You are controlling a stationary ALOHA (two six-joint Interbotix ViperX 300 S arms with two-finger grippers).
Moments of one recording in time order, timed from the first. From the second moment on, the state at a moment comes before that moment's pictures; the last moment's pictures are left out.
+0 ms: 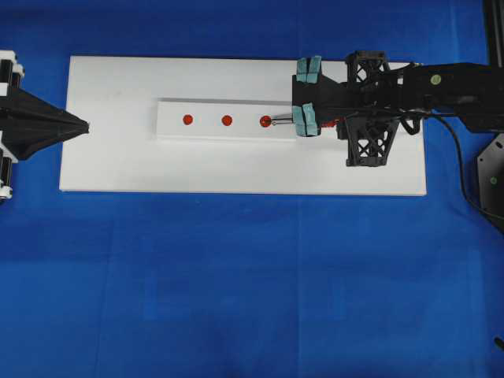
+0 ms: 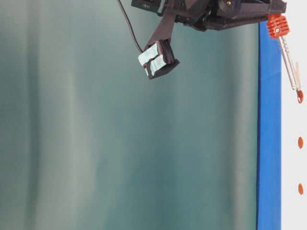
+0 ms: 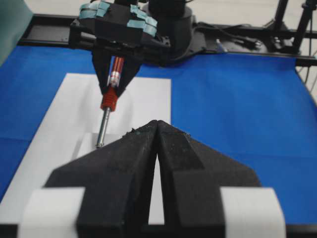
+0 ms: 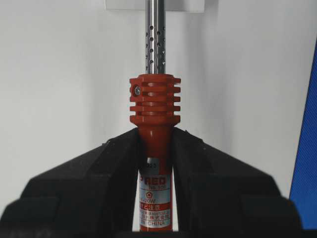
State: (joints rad) left arm 0.02 -0.98 1.21 0.00 -0.25 -0.04; right arm -0.19 -0.09 0.65 -0.19 0.69 0.09
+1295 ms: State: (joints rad) left arm 0.02 -0.98 1.21 0.00 -0.26 -0.04; right arm -0.19 -0.35 0.47 -0.19 0.99 0.07
